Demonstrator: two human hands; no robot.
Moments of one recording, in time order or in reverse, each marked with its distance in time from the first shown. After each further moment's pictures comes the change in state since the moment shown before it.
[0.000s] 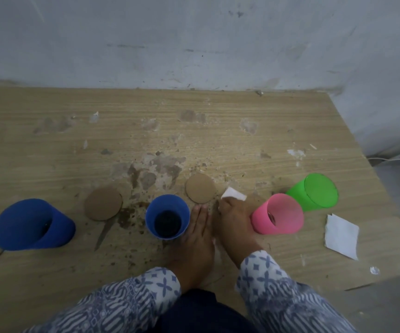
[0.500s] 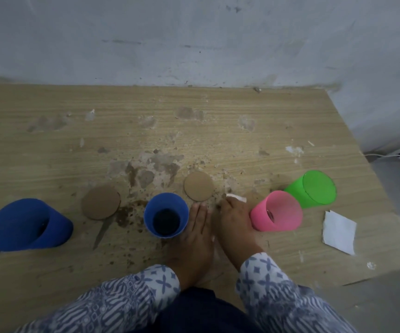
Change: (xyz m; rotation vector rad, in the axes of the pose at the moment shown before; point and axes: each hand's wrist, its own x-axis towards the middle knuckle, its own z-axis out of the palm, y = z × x) left_hand -0.002 -0.001 0.000 0.009 0.032 0.030; right_hand -0.011 -0.005 -0.010 0.054 -0.013 0.052
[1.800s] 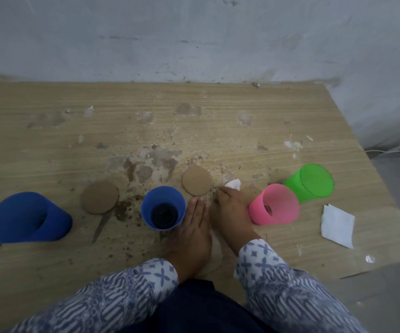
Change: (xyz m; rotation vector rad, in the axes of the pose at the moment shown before) left_hand 0.003 0.002 0.001 0.063 -0.051 -0.021; right_hand 0.014 0.012 0.017 0.155 0.114 -0.014
